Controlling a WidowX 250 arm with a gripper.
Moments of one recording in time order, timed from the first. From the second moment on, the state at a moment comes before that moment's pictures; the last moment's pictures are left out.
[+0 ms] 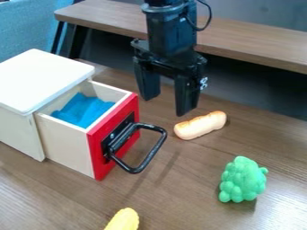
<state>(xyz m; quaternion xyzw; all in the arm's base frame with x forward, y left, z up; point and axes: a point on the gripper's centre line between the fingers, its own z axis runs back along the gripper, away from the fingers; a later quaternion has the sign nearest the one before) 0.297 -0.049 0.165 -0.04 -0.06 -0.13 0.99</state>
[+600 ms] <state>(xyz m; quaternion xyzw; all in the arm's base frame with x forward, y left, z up) 0.325 -0.052 0.148 -0.04 -0.05 -0.12 0.99</state>
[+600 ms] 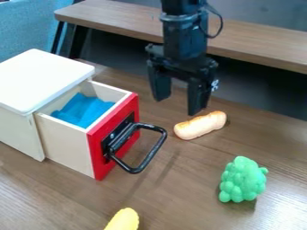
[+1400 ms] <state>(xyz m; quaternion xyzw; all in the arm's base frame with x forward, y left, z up) 0.325 -0.030 0.096 -0.02 -0.03 0.01 1.00</state>
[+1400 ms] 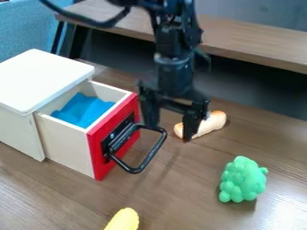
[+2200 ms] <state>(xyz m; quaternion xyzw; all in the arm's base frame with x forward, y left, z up) 0.324 0.000 0.072 -0.01 -0.04 0.01 1.00</state>
